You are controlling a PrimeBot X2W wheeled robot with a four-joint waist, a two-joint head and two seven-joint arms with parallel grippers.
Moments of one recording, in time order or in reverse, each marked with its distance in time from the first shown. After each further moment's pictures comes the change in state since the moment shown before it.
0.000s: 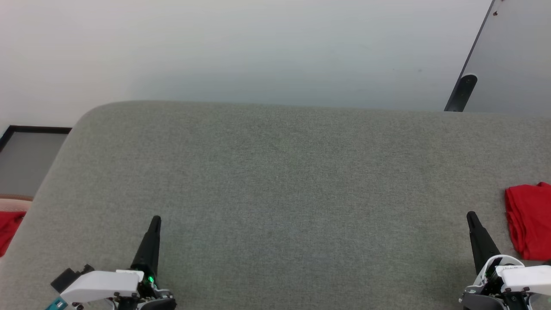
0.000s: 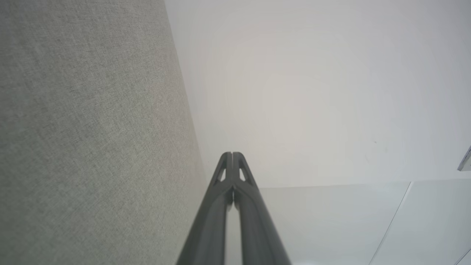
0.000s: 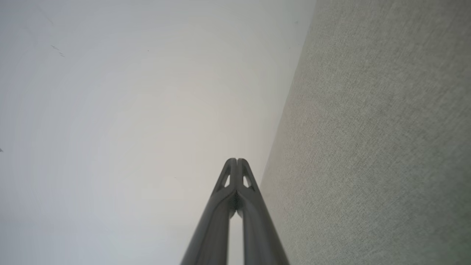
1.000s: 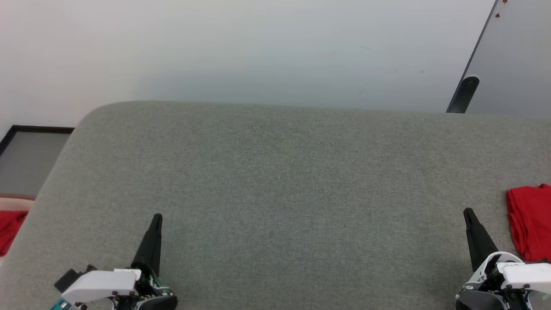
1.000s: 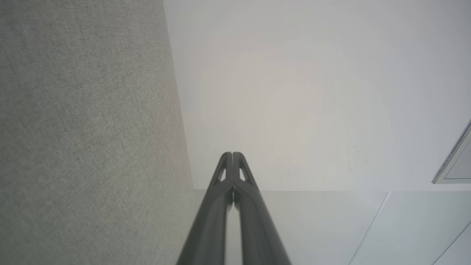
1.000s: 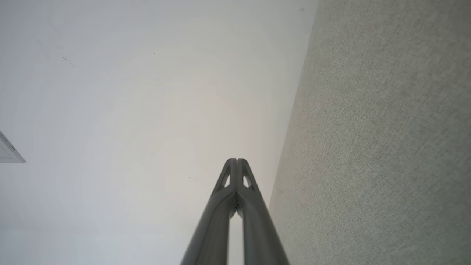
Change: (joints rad) left arm -0.010 -0.013 0.010 0.007 -0.083 -0.005 0.022; right arm -0.015 0.011 0.000 0.008 0.081 0.000 0.016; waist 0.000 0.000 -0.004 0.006
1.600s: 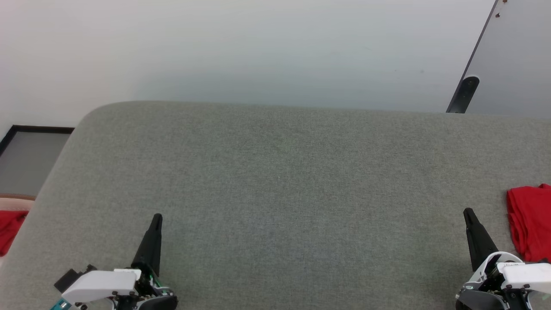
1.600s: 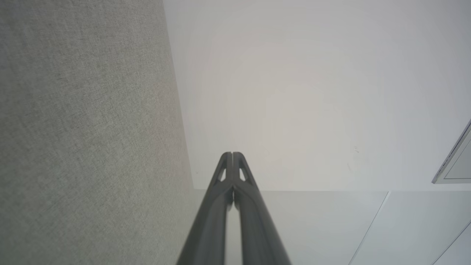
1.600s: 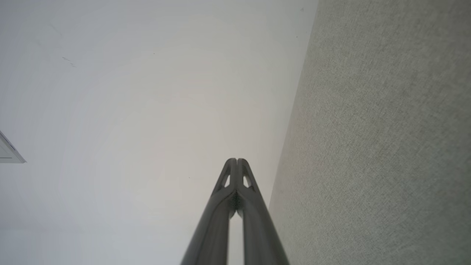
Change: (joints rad) left arm 0.000 0.000 0.000 0.000 0.000 0.000 0.000; right arm 0.000 0.000 0.000 0.000 0.000 0.000 0.000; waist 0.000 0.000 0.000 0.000
